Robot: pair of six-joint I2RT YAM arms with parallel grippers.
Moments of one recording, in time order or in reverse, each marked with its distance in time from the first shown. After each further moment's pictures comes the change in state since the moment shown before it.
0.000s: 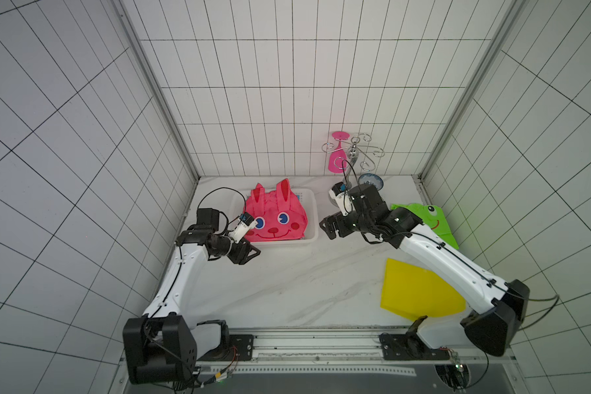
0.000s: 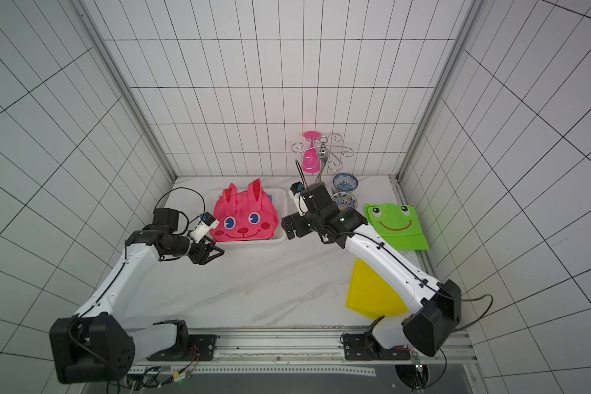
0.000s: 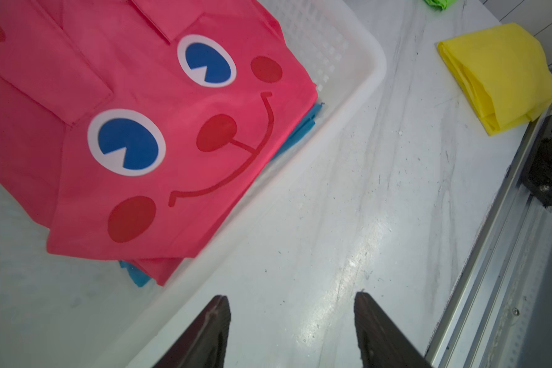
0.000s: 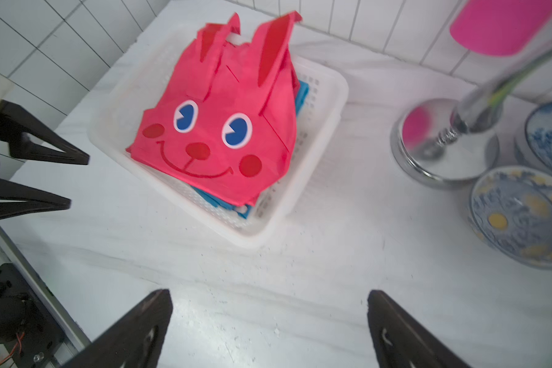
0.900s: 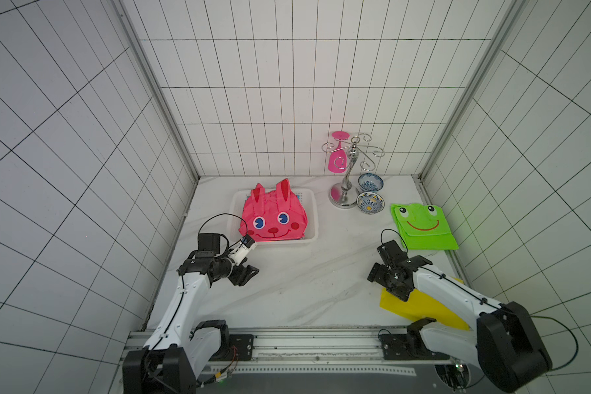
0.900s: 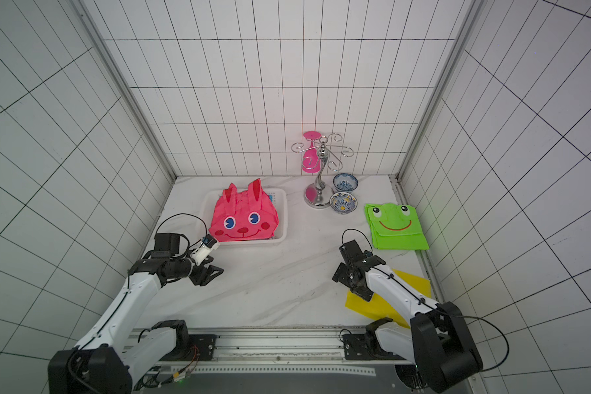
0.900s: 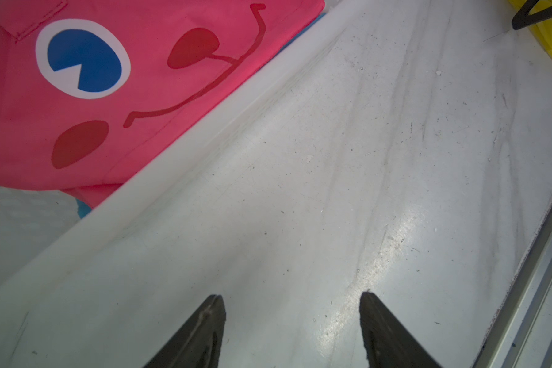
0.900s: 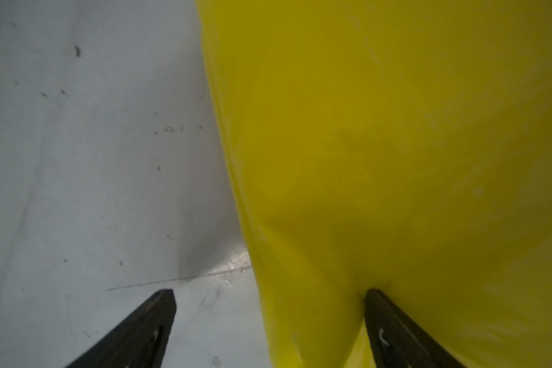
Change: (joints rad) left arm 0.002 -0.178 -0.273 0.171 -0.079 0.027; right arm -0.293 -0.138 -0.734 -0.017 0.039 0.712
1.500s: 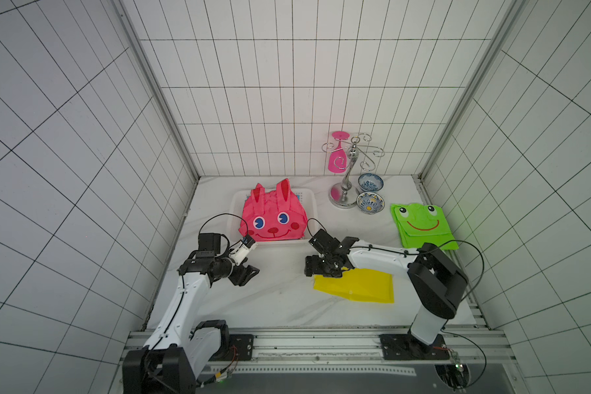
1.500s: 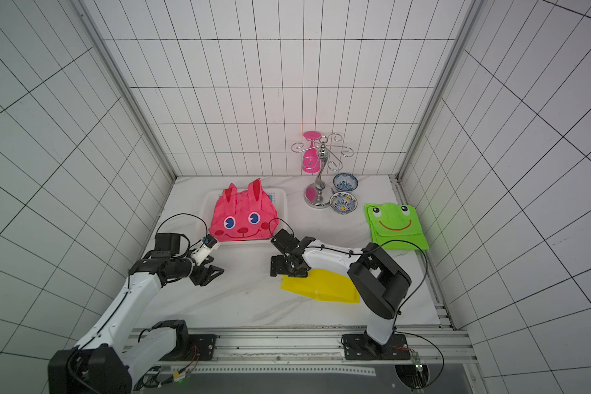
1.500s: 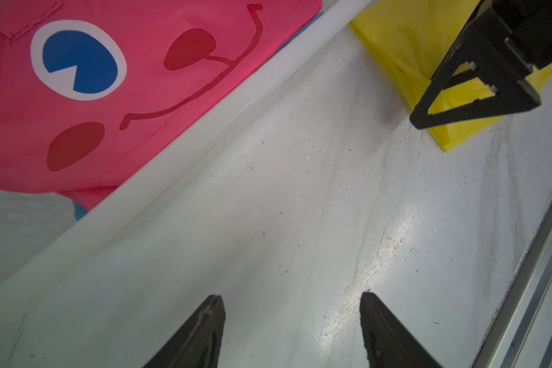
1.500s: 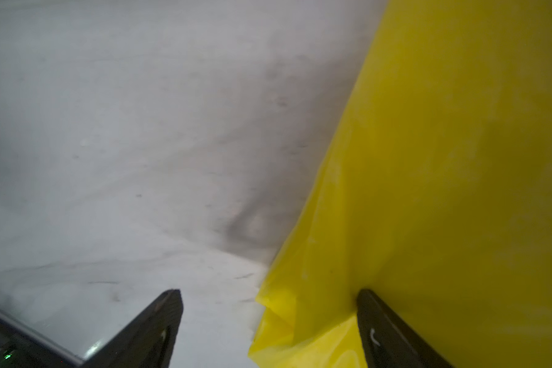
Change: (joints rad) left arm -0.007 0.001 0.000 0.000 0.000 0.000; right arm 0.541 0.593 0.555 0.228 -0.217 -0.072
